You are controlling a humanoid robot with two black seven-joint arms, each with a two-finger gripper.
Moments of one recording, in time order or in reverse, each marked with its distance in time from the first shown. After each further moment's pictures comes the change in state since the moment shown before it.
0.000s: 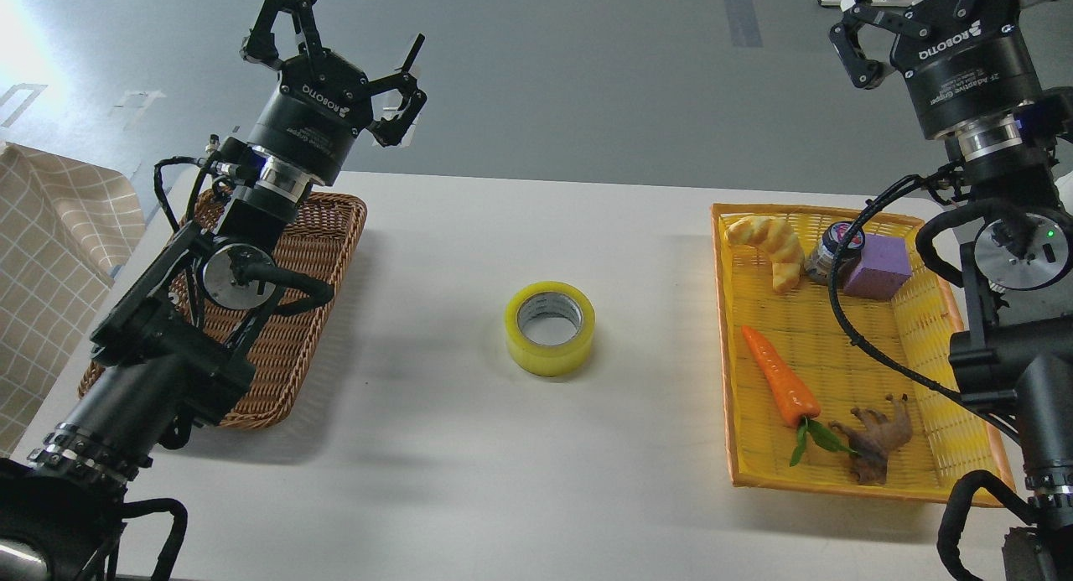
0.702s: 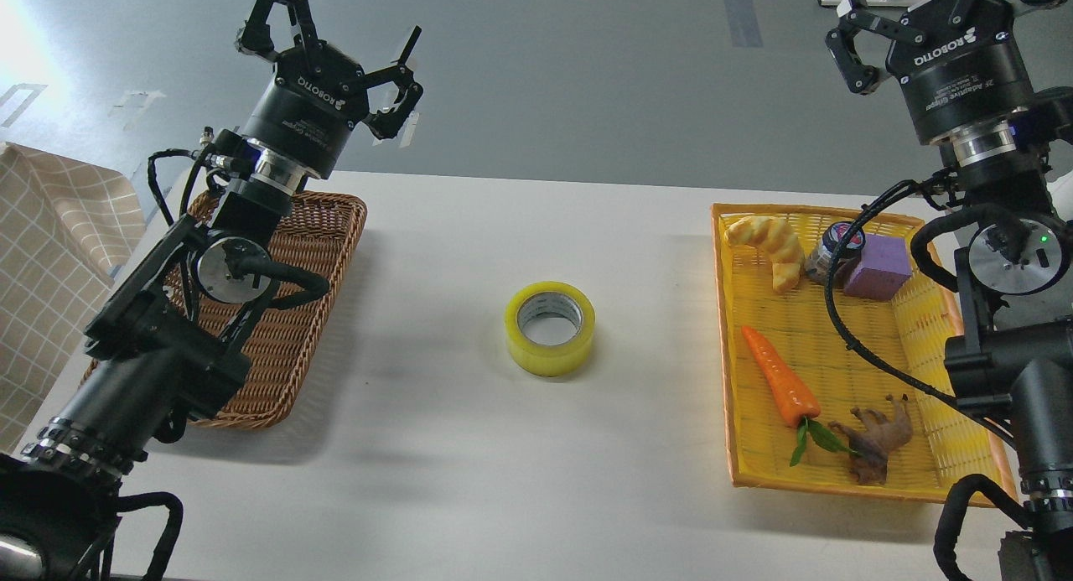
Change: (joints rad) left arm -0.017 0.031 0.001 0.002 0.003 0.000 0.001; right arm -0.008 0.005 0.002 -0.001 -0.001 0.000 0.007
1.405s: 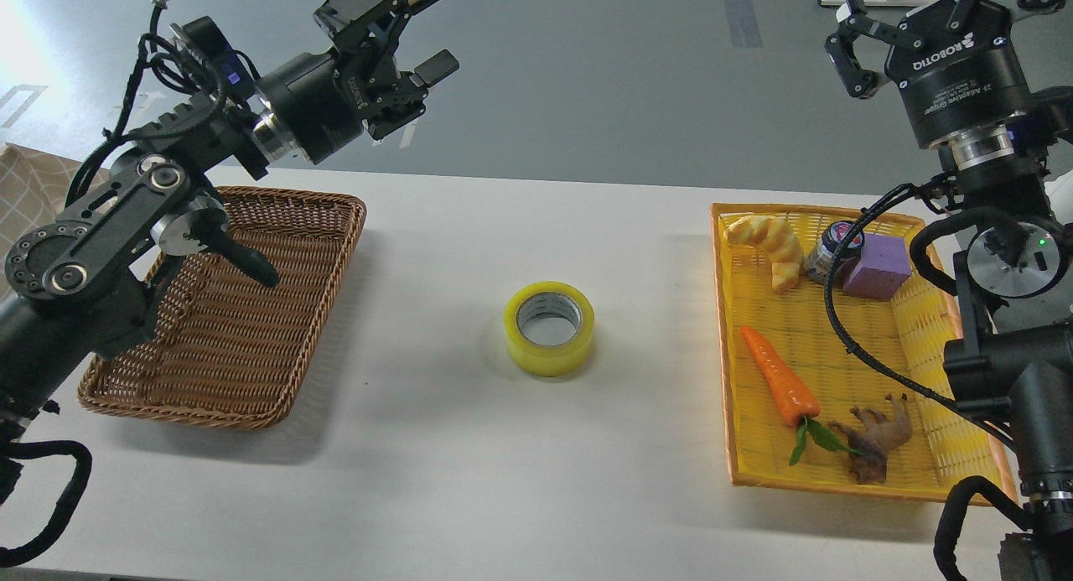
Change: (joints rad) left arm -0.152 0.228 0.190 -0.116 0.682 -0.001 -0.001; right arm -0.011 0.000 0.000 -0.006 0.000 0.000 0.001
